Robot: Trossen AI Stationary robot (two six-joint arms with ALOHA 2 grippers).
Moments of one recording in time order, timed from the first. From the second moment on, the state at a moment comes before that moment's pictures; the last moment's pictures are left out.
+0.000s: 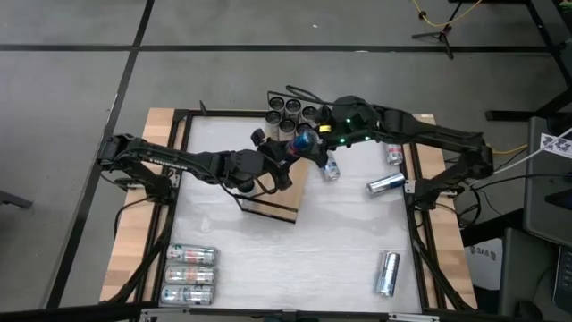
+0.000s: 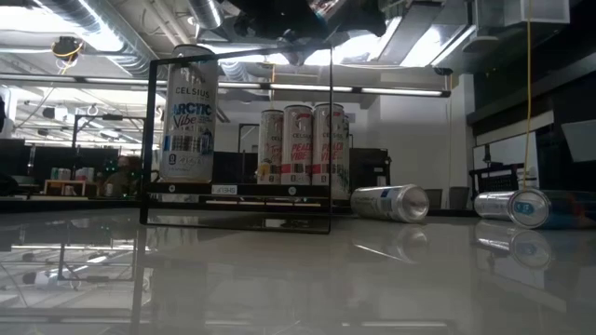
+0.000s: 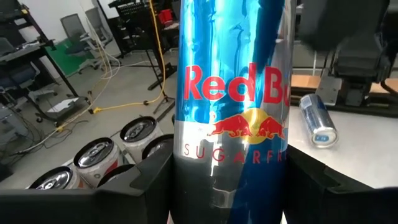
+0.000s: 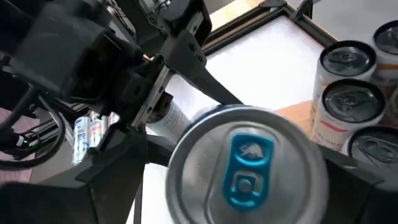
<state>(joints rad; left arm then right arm) -0.06 1.50 1.13 0.08 -0.70 0.04 -0.19 1.48 1.57 -0.64 -0.15 0.38</state>
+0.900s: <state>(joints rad) -0.07 1.50 1.13 0.08 -0.74 0.03 -0.19 1.50 1.57 -0.60 -0.15 0.33</state>
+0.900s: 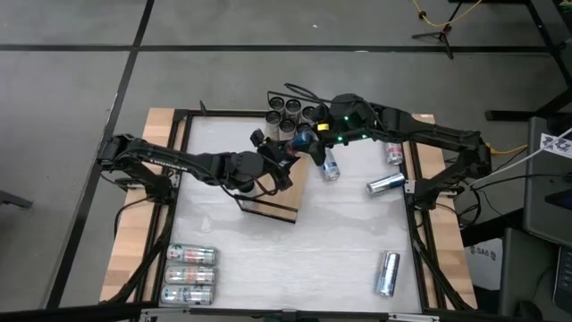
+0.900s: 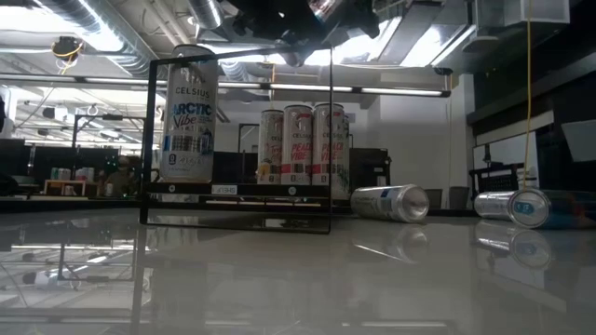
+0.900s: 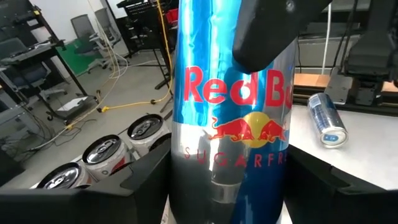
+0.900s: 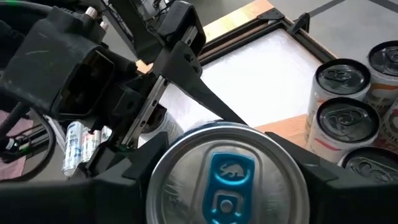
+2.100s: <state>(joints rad) -0.09 1.49 1.13 0.02 -0.61 0.04 -0.19 1.50 1.57 -0.66 -0.20 0.18</state>
